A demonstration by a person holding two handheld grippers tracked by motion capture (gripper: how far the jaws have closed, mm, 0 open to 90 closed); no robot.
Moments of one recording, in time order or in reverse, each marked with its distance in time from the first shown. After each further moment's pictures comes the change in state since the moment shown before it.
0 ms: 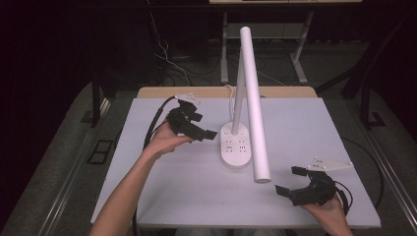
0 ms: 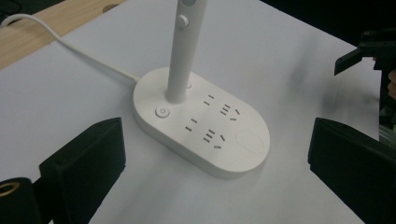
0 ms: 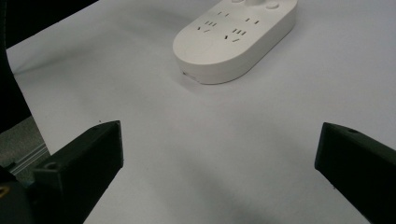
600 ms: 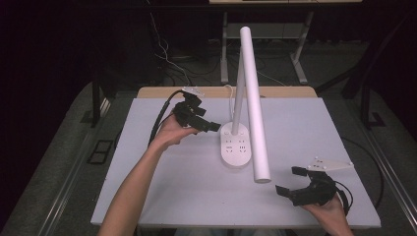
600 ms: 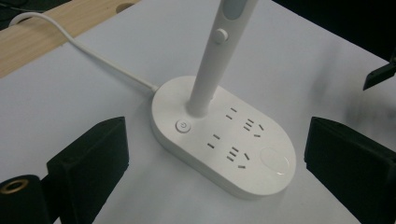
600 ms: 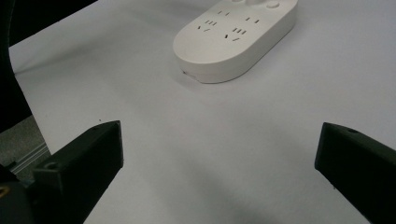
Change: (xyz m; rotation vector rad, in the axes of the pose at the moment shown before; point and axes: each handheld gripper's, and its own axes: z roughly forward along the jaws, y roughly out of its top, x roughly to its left) left arm 0.024 0.013 0.022 0.007 0.021 -0.023; right arm -0.001 -0.001 0.000 0.001 0.002 -0.003
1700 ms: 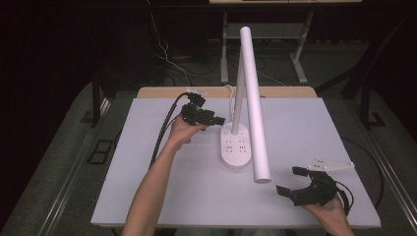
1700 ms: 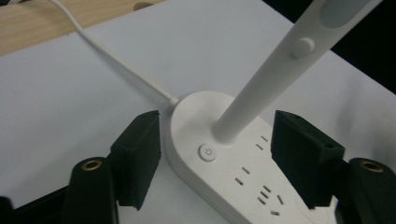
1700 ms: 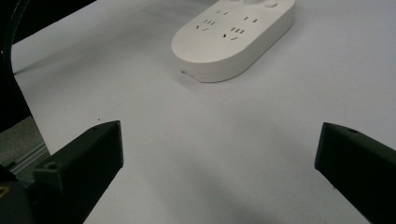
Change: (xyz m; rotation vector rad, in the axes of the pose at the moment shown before) left arm 0.027 -0.009 0.046 -0.087 -0.002 -0.184; right arm -0.001 -0.001 -0.001 0.000 -0.002 0.003
